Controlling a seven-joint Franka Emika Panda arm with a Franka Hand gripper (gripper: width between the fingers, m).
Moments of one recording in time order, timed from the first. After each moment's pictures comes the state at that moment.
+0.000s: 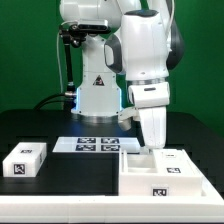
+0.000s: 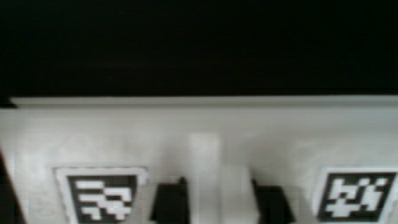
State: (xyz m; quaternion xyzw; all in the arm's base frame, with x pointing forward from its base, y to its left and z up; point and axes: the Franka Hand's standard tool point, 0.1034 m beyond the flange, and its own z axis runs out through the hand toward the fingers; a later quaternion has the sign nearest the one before) arm 0.428 0.119 0.009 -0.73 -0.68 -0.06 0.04
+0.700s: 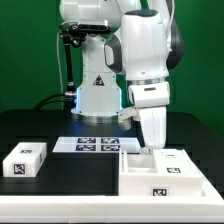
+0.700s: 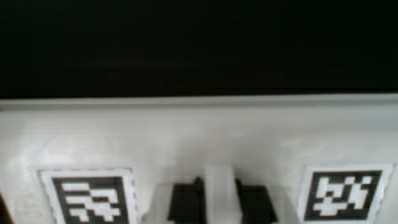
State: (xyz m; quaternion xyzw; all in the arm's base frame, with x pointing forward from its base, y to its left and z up) arm 0.429 0.119 0.009 -0.73 -0.68 -0.06 0.04
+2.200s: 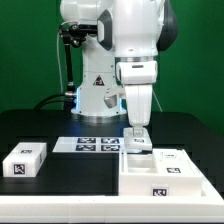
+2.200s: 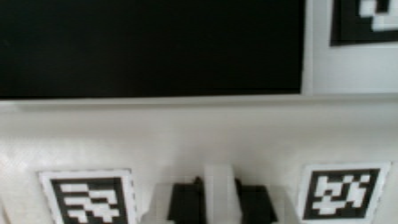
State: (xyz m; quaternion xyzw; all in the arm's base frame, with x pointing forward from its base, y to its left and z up) arm 0.417 0.075 0.050 -0.72 -0.69 -0.03 0.04
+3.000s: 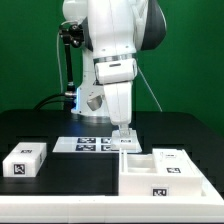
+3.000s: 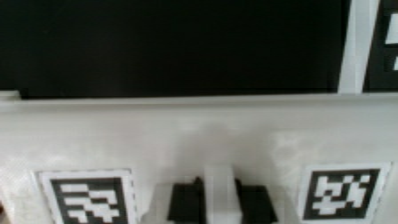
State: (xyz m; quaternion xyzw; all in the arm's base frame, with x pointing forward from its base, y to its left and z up) arm 0.429 0.059 0.054 -0.73 -0.68 -0.07 0.04
